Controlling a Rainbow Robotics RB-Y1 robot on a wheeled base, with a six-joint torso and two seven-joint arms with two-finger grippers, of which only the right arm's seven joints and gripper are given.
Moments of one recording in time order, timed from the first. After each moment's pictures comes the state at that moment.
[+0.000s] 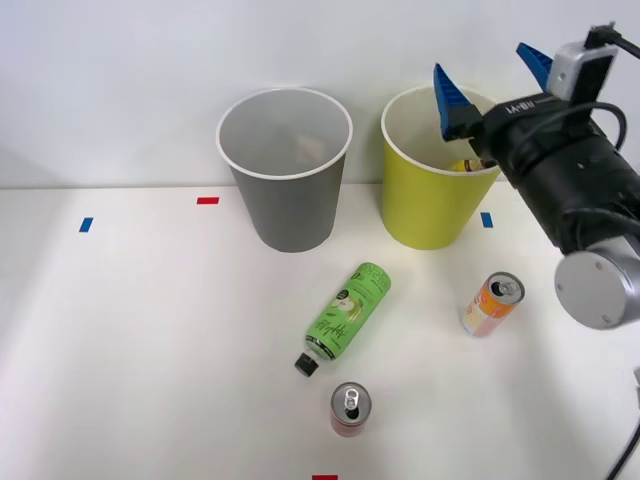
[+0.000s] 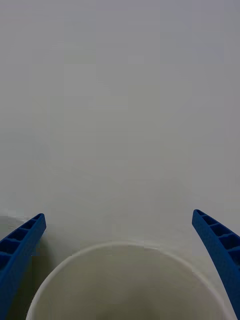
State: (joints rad) arm -0.13 -0.43 0.04 -2.09 -0.59 0.25 1.76
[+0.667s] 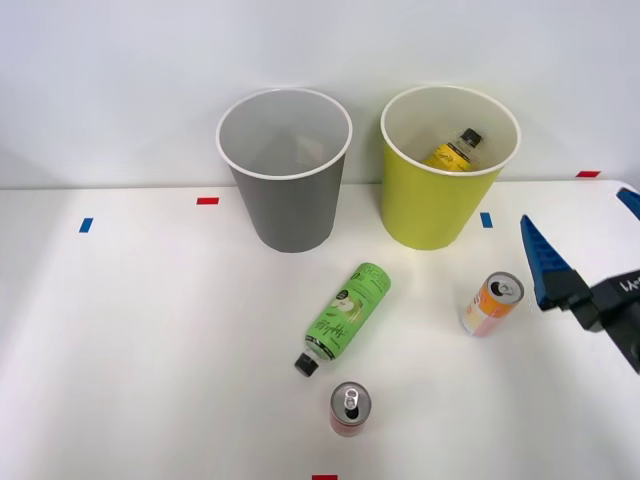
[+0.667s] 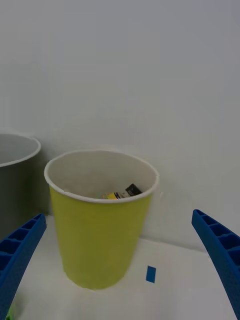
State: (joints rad) arm 0.59 -0.57 -0.06 -2.47 -0.60 0.09 1.73
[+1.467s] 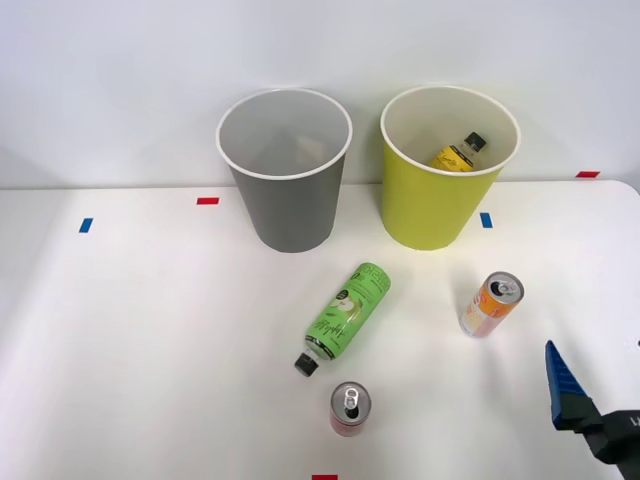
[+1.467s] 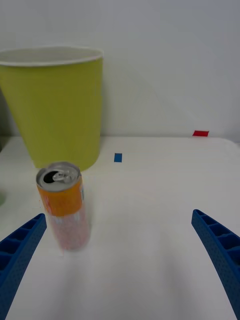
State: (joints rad) arm 0.91 -0.44 0.05 -2.30 -0.56 -0.13 1.77
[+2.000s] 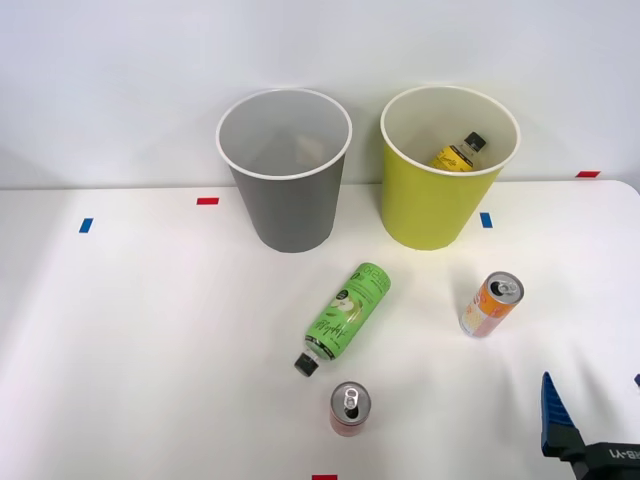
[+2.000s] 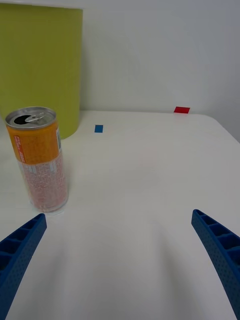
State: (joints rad) arm 0.88 -0.36 0.10 -2.10 -0.49 -0.27 1.82
